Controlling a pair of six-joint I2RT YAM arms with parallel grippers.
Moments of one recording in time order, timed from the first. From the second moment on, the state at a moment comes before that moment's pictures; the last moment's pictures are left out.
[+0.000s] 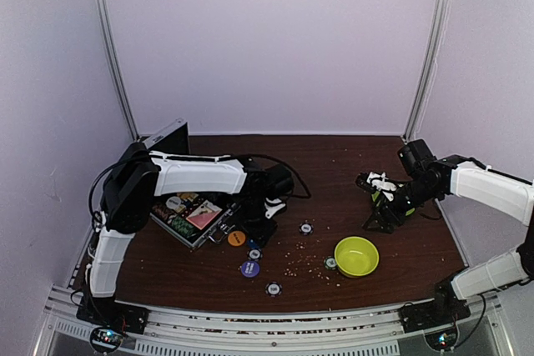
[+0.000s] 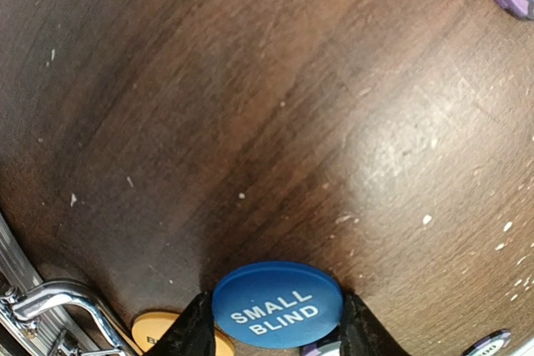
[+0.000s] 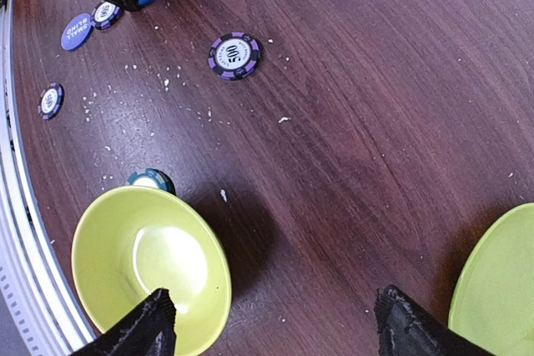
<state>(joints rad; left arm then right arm) -0.97 2.23 1.75 -1.01 -0.01 -0.20 0.31 1.26 0.85 -0.71 -0.44 -0.58</state>
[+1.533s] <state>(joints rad) -0.52 1.90 1.45 -0.93 -0.32 -0.14 0.31 1.29 0.85 -0.71 -0.43 -0.60</state>
